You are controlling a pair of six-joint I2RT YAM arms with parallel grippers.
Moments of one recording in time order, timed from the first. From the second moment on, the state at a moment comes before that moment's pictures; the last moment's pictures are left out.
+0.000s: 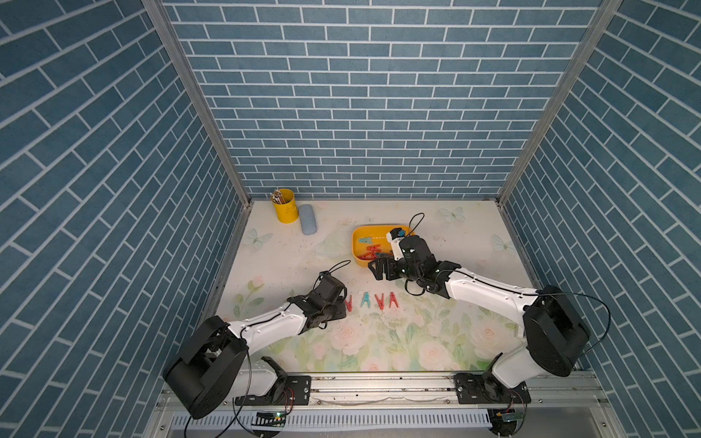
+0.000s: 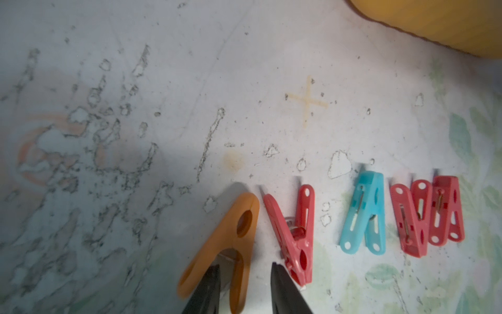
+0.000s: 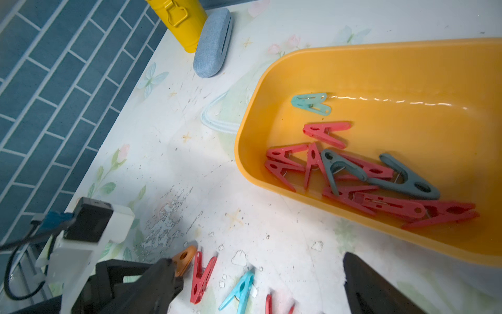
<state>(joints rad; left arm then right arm) -0.67 1.30 0.52 -0.24 -0.06 -0.77 0.79 1.56 1.00 -0.08 -0.06 0.47</state>
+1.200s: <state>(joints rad) -0.52 1.39 0.94 -0.40 -0.08 -0.63 0.63 2.09 1.50 -0.19 -0.03 0.34</state>
